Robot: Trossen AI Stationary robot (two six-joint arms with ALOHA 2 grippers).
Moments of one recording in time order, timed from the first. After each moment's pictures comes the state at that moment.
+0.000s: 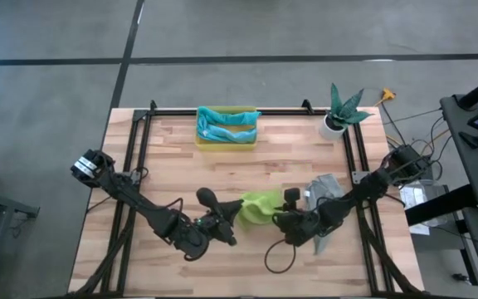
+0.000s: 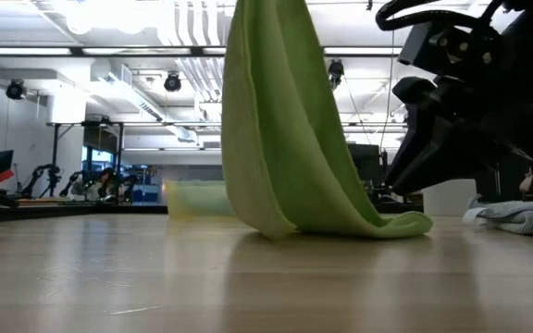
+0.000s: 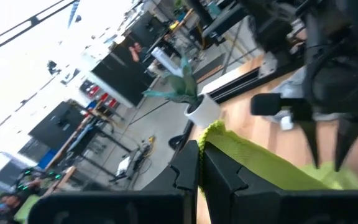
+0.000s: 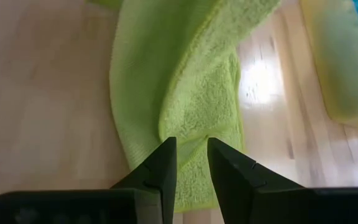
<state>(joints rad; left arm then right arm) -0.59 1.67 1.17 0.26 -1.21 0.48 0.55 1.66 0.78 -0.18 0.67 0.16</state>
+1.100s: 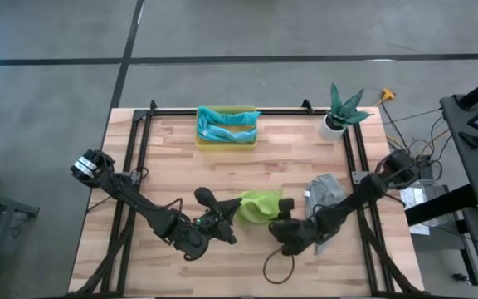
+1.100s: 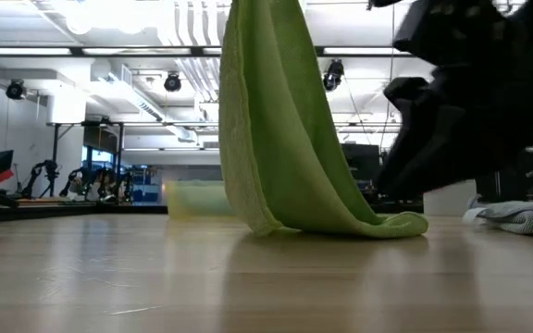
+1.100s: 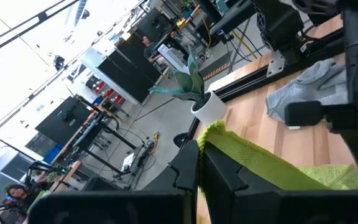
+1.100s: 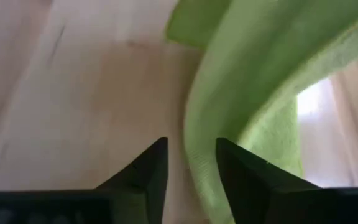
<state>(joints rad) -0.59 1.66 1.17 0.27 -1.25 0.48 0.58 1.75 0.84 -0.08 0.60 0.19</state>
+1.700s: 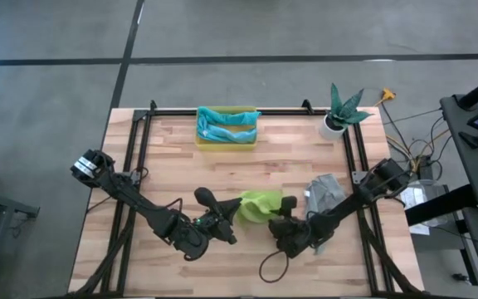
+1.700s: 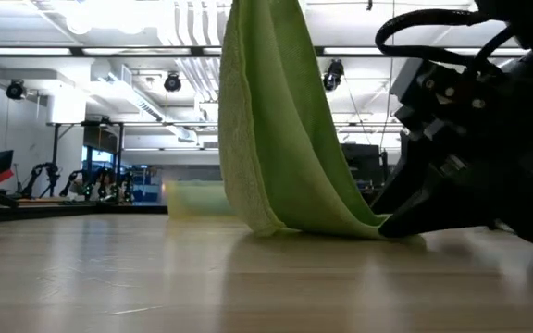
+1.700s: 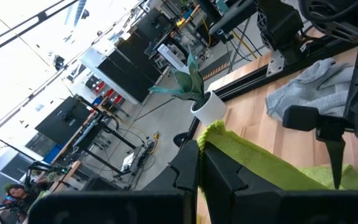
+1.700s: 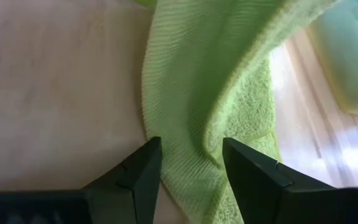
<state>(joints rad) -0.59 1.66 1.17 0.27 -1.25 0.48 0.59 1.89 0.84 -0.07 0.80 0.30</state>
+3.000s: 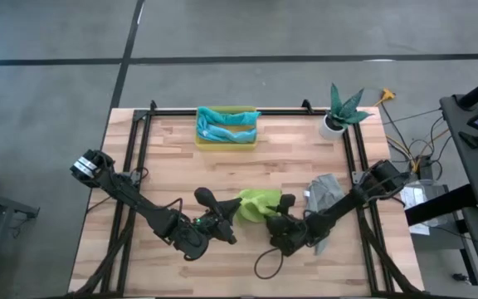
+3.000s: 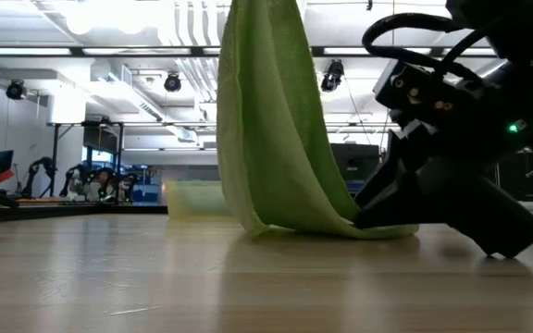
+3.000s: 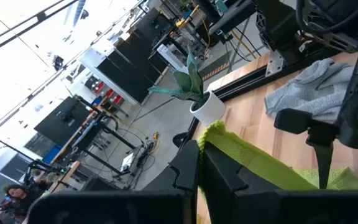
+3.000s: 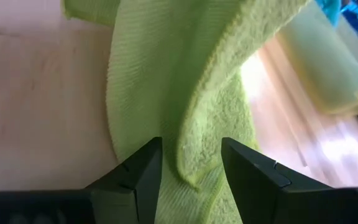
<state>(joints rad) -0.59 1.67 1.17 0.27 -1.24 0.47 0.56 1.94 0.85 0.00 0.89 0.31</state>
